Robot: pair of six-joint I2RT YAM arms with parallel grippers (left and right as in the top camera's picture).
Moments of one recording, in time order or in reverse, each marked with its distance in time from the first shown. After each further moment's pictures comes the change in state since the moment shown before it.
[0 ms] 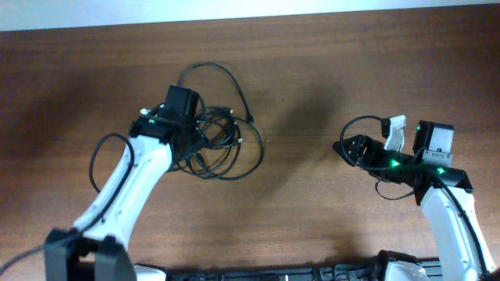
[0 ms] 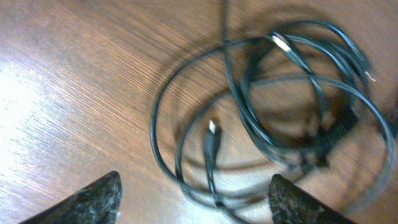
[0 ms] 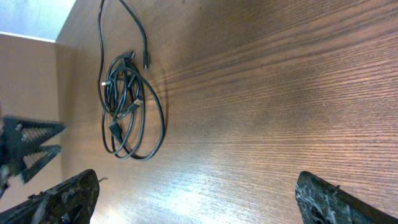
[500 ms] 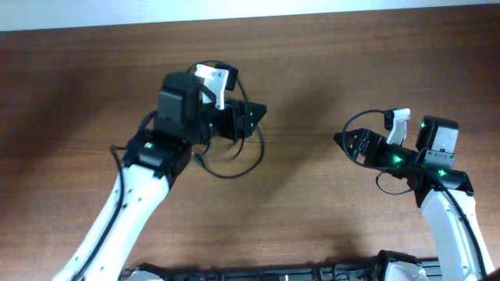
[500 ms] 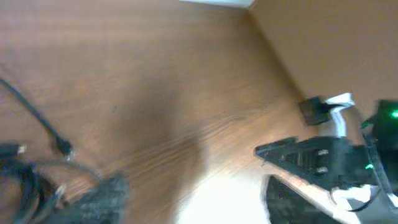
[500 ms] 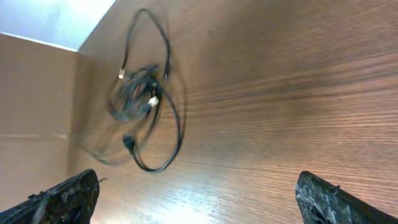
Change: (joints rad) left arm -0.109 -0.217 -0.014 0.557 0.690 0.513; right arm 0.000 -0.025 0.000 0.107 -0.029 0.028
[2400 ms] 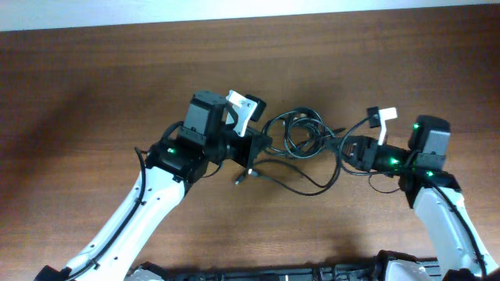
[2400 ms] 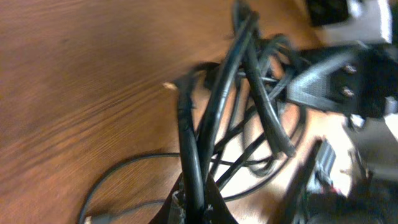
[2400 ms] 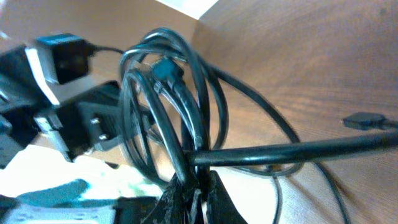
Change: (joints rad) left arm -0.109 0.045 -0.082 -0.093 0.003 0.108; right arm -0.017 0.073 -0.097 0.312 -0.521 0.052
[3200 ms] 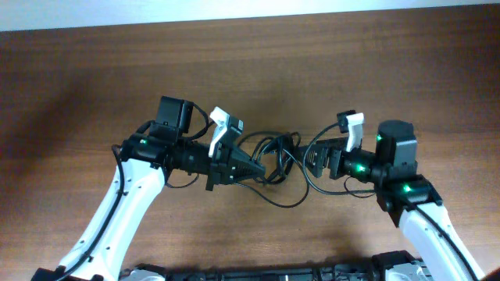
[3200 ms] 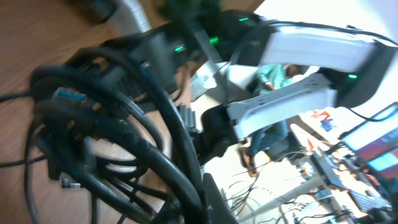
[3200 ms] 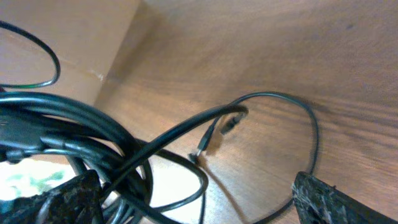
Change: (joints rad) left arm 0.207 0.013 0.000 -0.368 0.889 0.737; right arm 0.362 -0.143 -0.001 -0.009 0.496 0.000
